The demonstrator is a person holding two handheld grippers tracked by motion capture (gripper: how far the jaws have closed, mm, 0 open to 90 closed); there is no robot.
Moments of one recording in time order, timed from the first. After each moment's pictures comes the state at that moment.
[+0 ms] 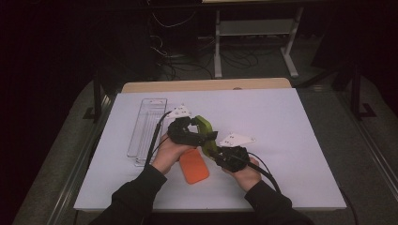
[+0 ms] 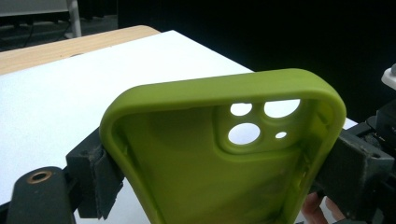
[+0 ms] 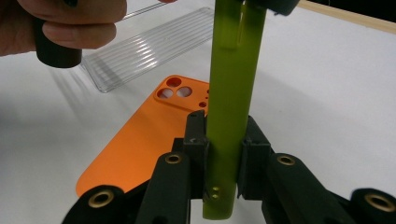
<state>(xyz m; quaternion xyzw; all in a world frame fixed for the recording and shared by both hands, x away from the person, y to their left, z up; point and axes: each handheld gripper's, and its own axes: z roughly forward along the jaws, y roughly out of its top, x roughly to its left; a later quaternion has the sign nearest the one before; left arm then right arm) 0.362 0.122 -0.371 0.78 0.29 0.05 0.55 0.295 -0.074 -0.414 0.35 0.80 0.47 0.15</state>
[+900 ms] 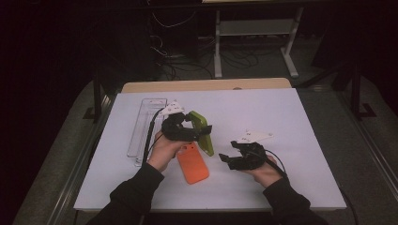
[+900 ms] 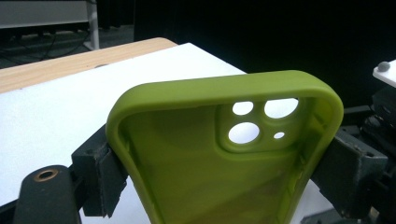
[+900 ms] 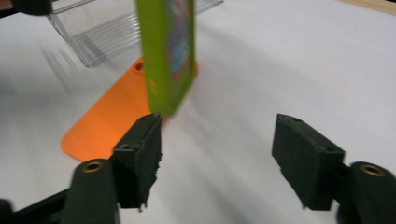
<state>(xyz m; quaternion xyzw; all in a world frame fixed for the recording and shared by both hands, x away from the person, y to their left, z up) 0.366 0.138 -0.361 0.76 0.32 0.07 0.56 0.300 -0.126 -0.410 0.36 0.81 0.45 0.13</state>
